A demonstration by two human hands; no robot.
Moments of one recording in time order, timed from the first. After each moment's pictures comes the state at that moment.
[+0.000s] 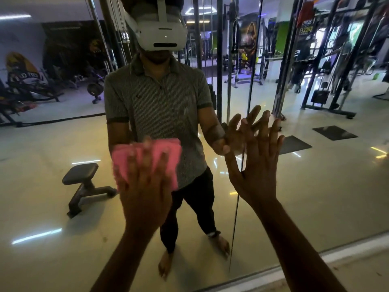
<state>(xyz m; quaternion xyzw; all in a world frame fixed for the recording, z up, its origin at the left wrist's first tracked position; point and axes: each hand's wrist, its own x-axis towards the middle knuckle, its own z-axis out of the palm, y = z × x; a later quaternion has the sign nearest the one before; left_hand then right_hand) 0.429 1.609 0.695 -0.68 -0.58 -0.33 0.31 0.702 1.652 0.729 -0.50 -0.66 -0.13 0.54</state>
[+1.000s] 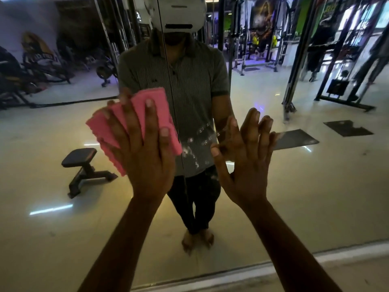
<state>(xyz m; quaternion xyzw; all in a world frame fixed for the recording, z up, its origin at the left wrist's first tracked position) 0.616 1.679 0.758 -0.57 -0.61 -0.48 0.29 0.833 1.697 0.721 -0.49 -0.70 -0.12 0.52</state>
